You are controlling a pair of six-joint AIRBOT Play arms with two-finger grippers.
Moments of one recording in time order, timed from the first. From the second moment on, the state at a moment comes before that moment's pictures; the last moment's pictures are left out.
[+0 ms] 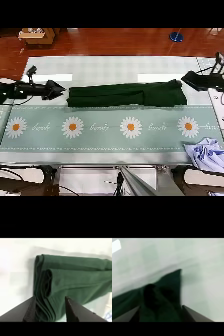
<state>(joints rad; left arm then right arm) 0.36 -1.63 1.12 0.58 -1.17 -1.04 -0.39 -1.46 1.17 -1.06 0.80 1.33</state>
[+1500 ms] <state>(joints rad) 0.14 -1.45 1.15 0.38 -1.37 -1.04 -0.32 -1.26 1.26 -0.92 1.35 1.24</state>
